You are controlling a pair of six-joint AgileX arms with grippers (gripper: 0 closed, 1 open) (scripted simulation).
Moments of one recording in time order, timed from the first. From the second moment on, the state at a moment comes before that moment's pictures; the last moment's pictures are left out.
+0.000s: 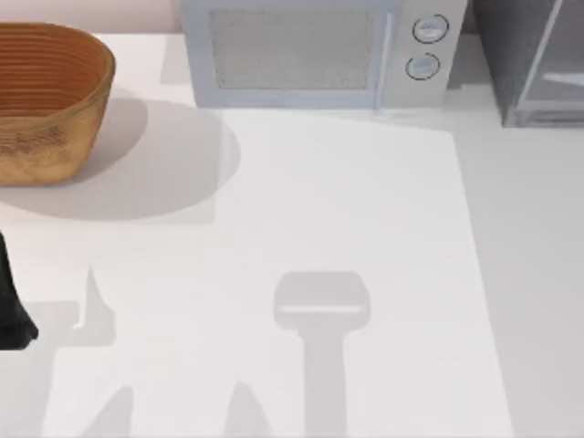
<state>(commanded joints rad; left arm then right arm) 0.00 0.00 0.00 0.00 0.00 0.00 -1.39 1.81 1.32 -0.89 -0.84 -1.37</state>
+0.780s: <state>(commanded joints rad) 0.00 0.00 0.00 0.00 0.00 0.00 -0.93 1.83 1.30 -0.29 -0.74 -0.63</state>
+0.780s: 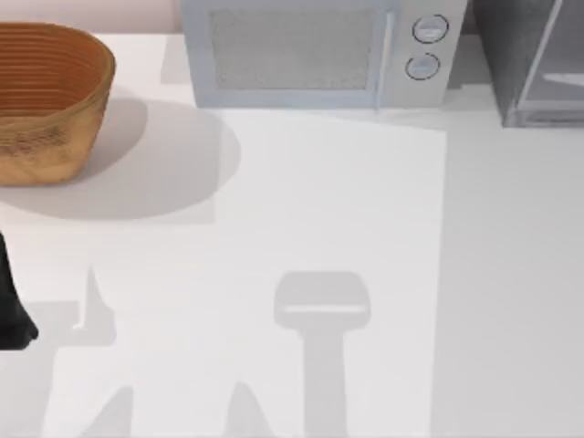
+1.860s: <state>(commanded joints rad) 0.00 0.00 0.00 0.00 0.00 0.00 -0.43 1.72 1.11 -0.10 -0.36 -0.29</state>
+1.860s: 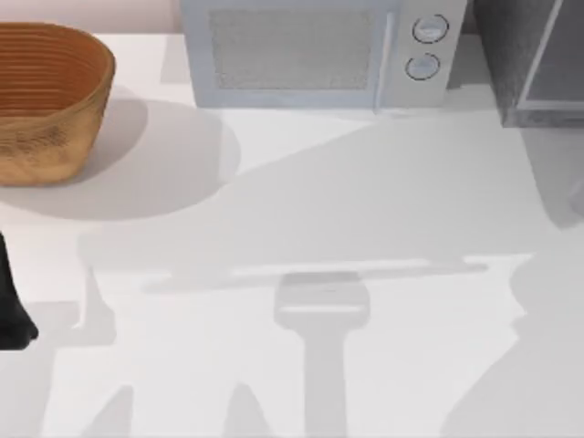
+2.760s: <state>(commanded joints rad) 0.00 0.00 0.00 0.00 0.00 0.00 -0.04 1.61 0.98 0.06 -0.01 -0.01</state>
